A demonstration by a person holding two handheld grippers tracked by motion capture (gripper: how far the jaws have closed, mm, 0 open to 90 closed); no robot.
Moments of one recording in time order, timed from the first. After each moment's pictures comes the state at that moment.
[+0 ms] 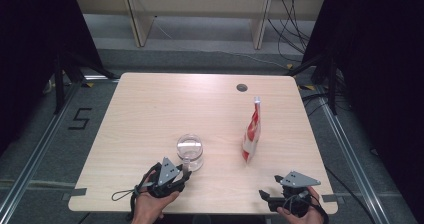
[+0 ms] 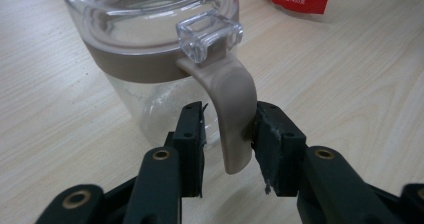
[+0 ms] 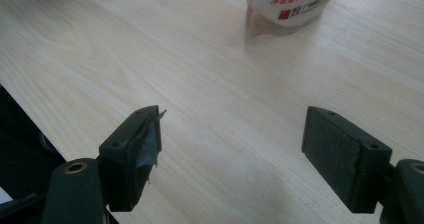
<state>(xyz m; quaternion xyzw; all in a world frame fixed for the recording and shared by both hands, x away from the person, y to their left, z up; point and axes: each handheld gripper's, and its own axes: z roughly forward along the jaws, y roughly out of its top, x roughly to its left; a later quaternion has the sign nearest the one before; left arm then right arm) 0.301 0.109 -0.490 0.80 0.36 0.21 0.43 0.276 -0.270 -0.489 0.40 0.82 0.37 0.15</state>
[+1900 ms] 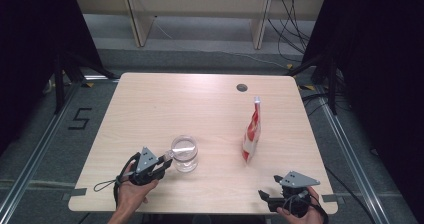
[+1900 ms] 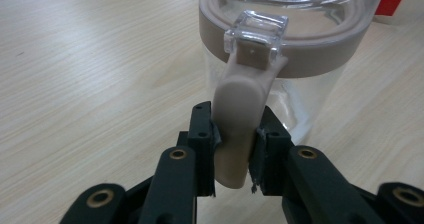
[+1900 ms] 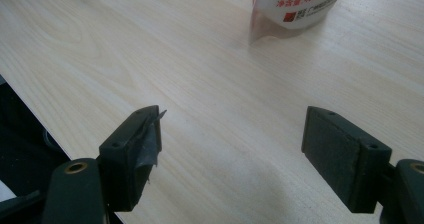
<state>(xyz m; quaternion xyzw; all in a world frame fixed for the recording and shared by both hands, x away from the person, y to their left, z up) 0.330 0.163 -0.496 0.79 0.37 0.22 0.44 0.275 -0.269 -0.487 0.40 0.83 0.37 0.16</state>
